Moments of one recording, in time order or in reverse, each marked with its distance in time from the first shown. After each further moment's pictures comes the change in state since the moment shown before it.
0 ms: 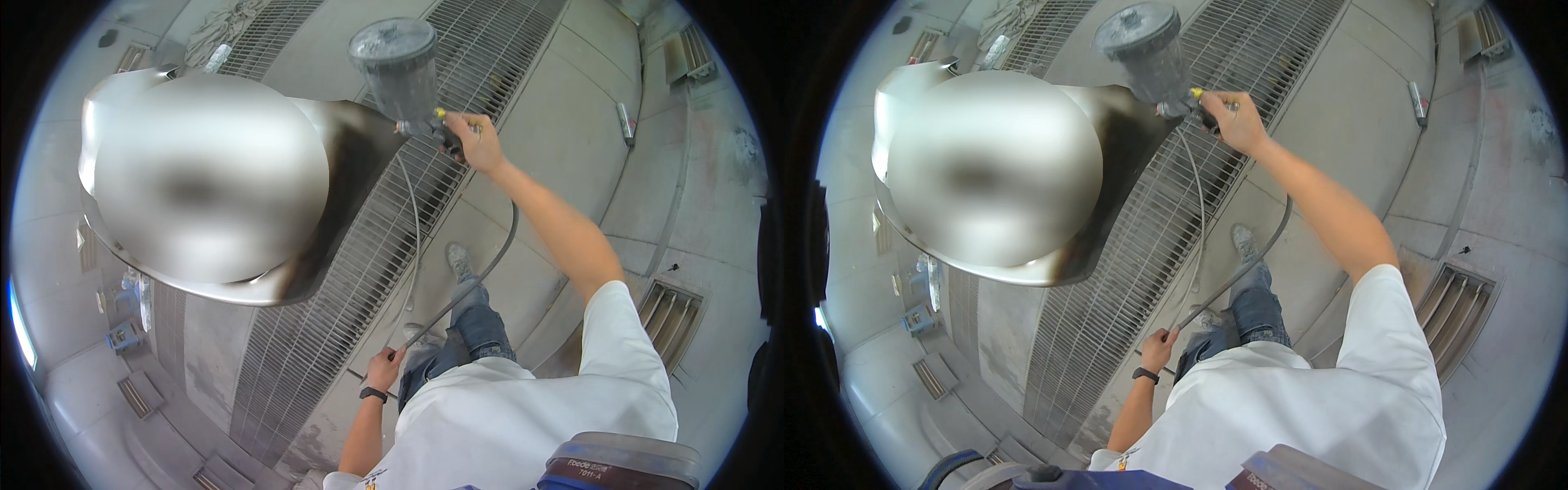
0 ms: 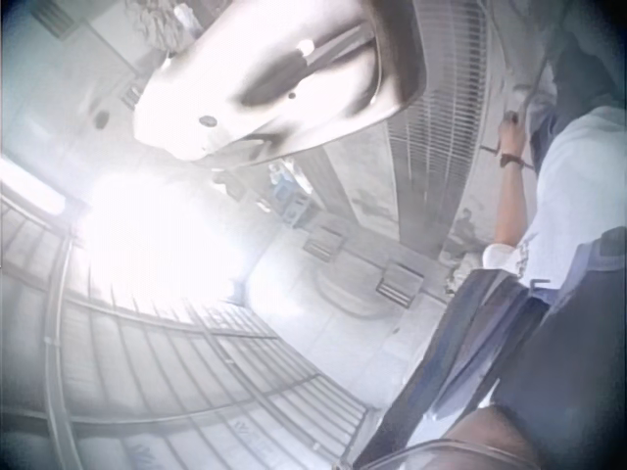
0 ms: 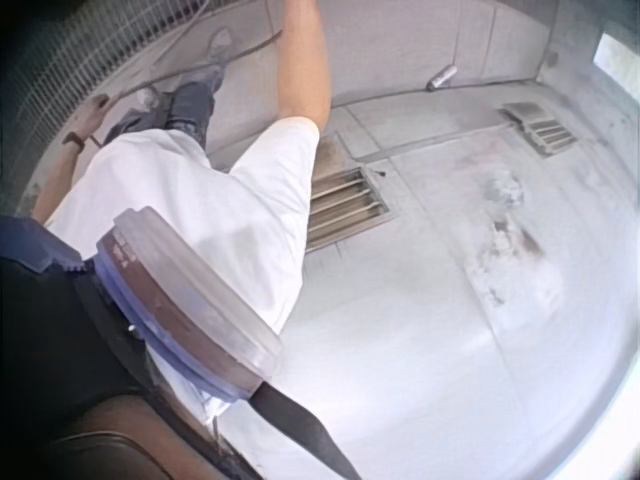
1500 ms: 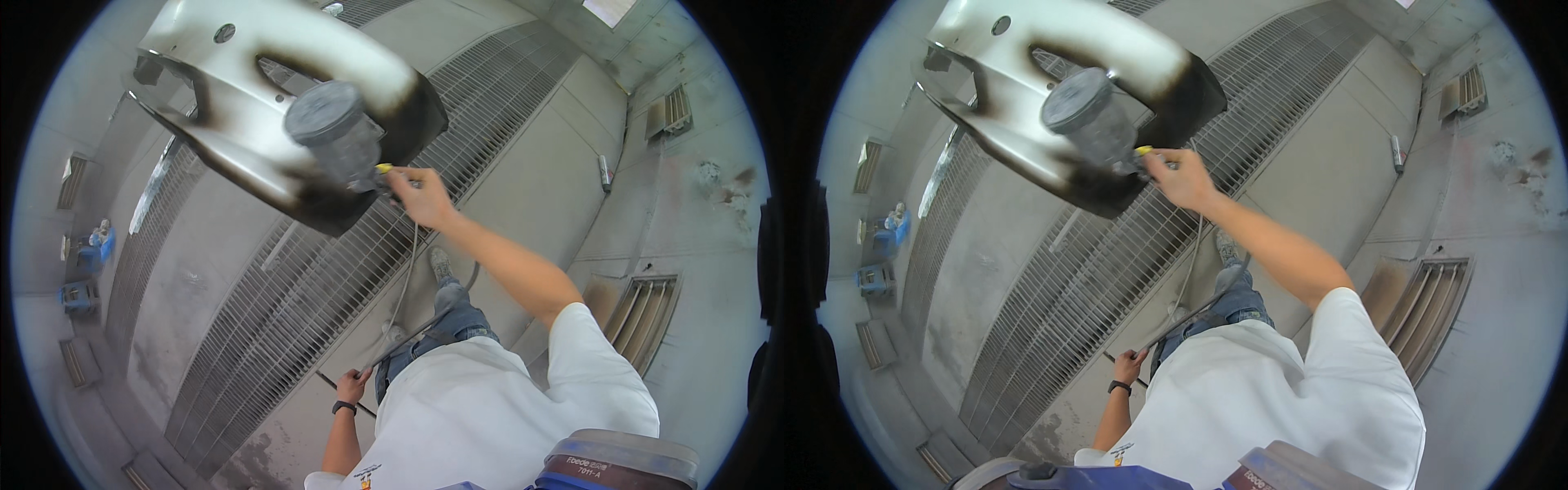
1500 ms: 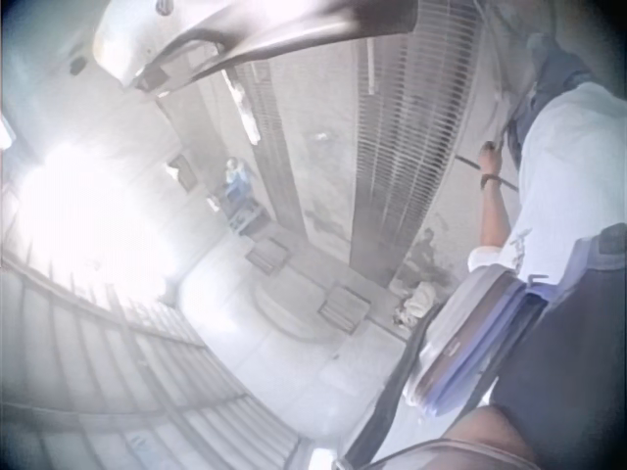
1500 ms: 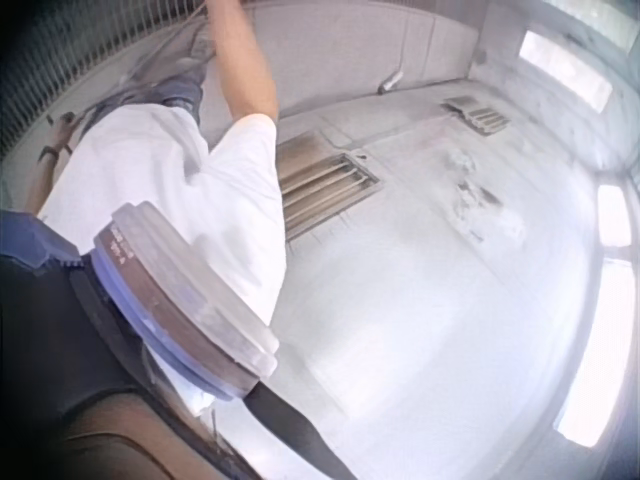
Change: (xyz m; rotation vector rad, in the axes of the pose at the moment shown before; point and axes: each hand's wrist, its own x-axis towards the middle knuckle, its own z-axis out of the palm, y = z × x) left_hand -0.083 -0.273 0.052 -0.133 0.113 -0.088; right_hand -0.207 -0.022 0.252 -0.204 -0.219 -0.016
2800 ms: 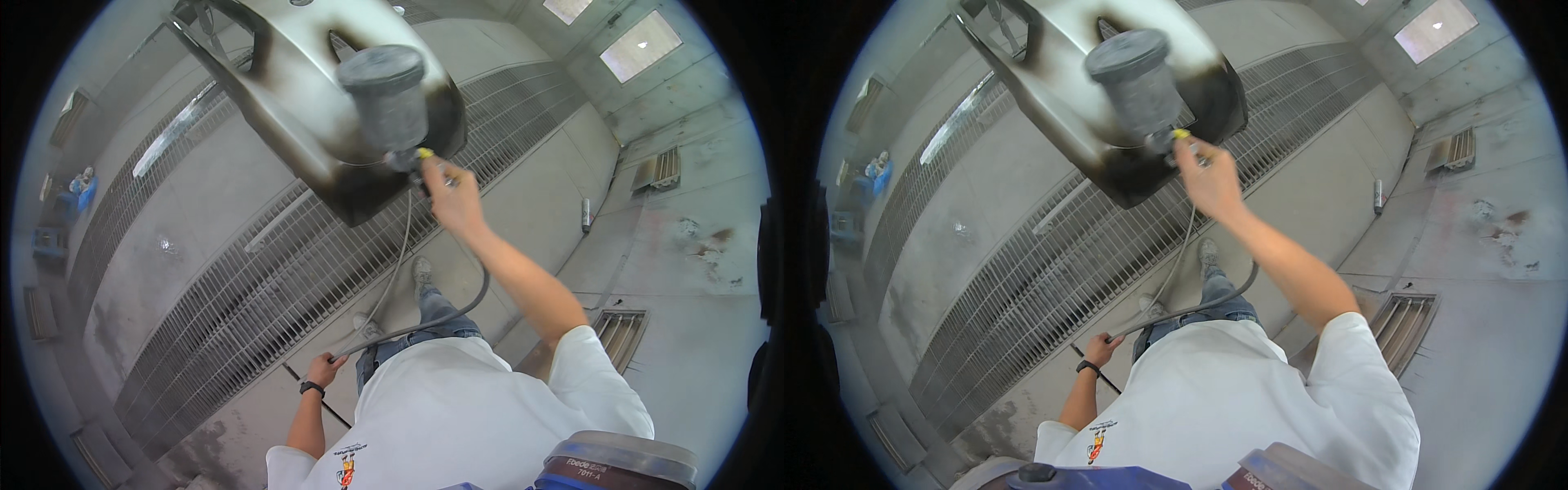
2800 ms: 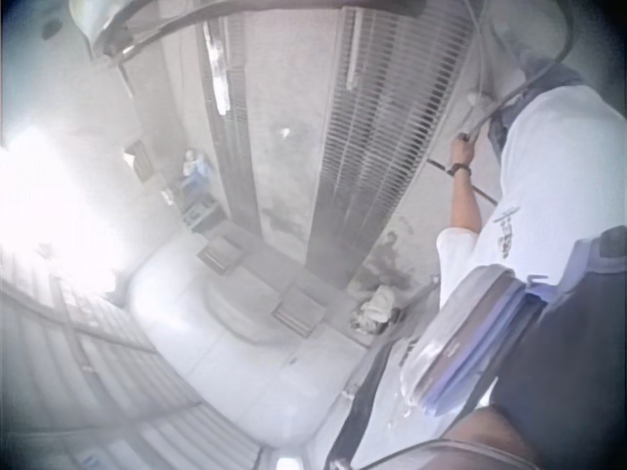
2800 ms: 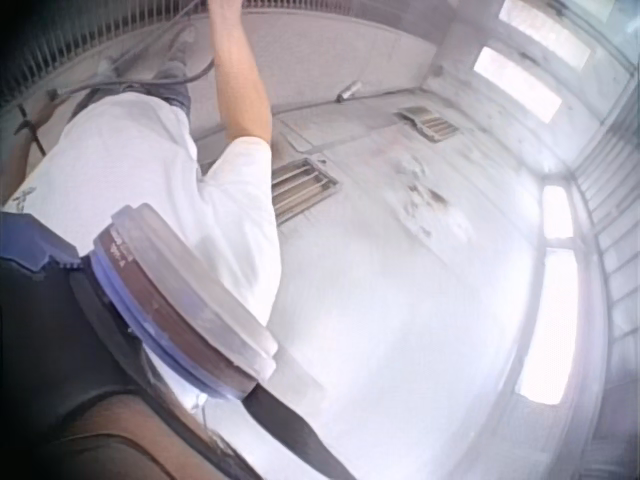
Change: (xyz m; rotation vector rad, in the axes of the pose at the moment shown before) left_hand 0.034 -0.017 -0.042 -0.046 -0.109 0.080; right_hand -0.030 -0.087 0.043 -0.187 0.106 -0.046
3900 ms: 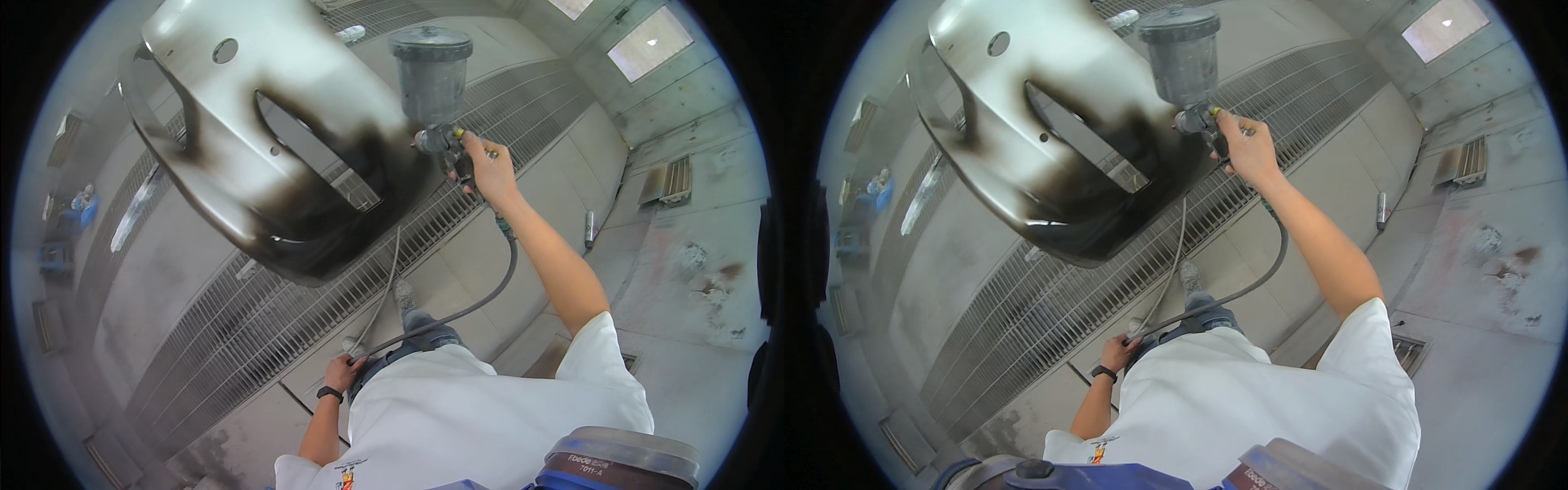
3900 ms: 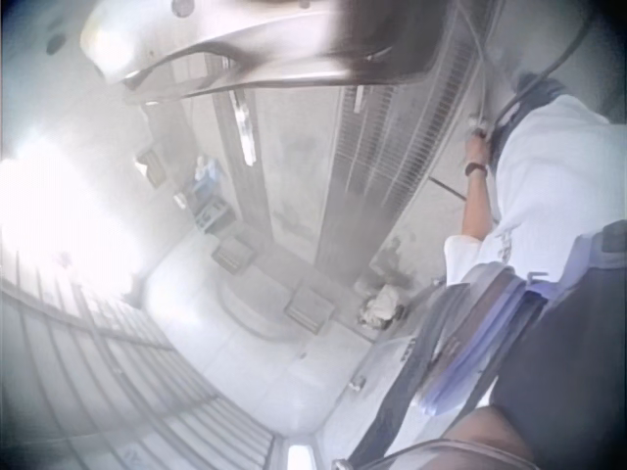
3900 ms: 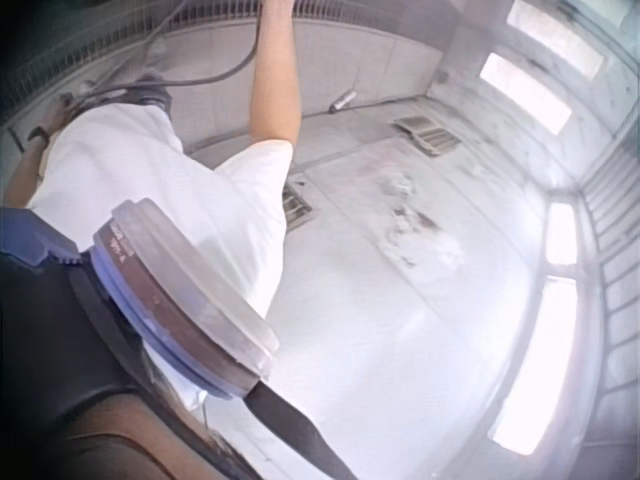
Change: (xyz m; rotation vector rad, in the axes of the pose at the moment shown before) left_hand 0.070 0.210 0.005 0.021 -0.002 0.025; right_hand 0.203 0.022 -0.167 0.051 0.002 0.147
